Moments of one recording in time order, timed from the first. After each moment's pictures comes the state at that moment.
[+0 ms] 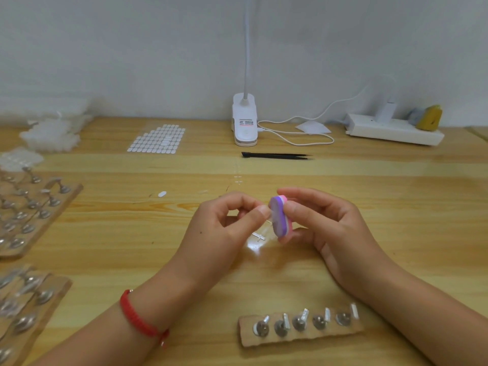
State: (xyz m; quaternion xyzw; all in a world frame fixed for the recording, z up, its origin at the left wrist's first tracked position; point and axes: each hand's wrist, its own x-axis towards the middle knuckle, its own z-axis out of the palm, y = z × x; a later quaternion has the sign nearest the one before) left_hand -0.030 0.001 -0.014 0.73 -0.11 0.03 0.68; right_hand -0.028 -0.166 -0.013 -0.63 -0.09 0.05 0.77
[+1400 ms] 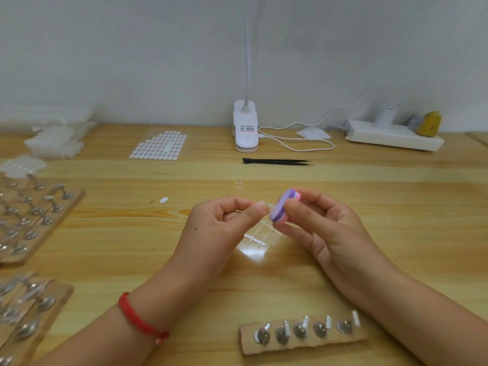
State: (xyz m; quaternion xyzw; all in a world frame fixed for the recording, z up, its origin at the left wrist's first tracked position) left_hand -0.028 0.003 -0.011 0.70 -0.06 0.01 0.71; right_hand -0.028 -0.161 -0.009 -0.54 -0.02 0.06 0.84
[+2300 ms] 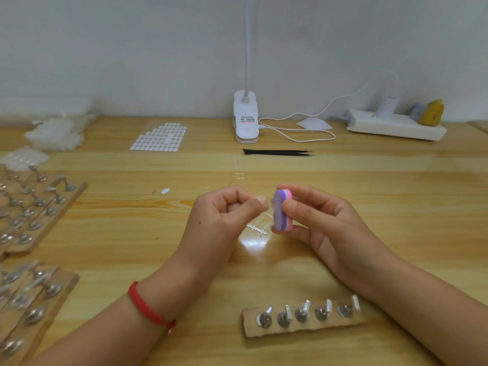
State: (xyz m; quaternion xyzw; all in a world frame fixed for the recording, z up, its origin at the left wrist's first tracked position) left_hand -0.030 0.001 -0.016 0.70 -0.09 0.03 0.71; right_hand -0.028 -0.163 -0.012 -0.56 -0.06 0.11 0.82
